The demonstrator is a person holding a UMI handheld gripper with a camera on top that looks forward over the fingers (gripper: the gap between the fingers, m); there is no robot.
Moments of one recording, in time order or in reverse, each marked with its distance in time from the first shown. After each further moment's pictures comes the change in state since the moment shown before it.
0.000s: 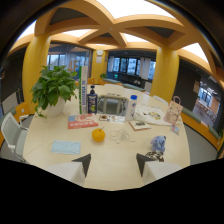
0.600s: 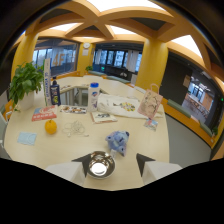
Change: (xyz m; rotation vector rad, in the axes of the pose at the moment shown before) arm 0.225 0.040 0.063 -0.077 0.126 0.011
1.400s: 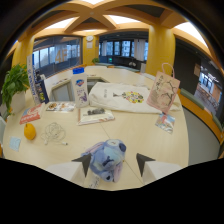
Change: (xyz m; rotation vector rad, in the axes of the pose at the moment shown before) arm 0.050 0.008 0.187 -0.093 -0.146 0.049
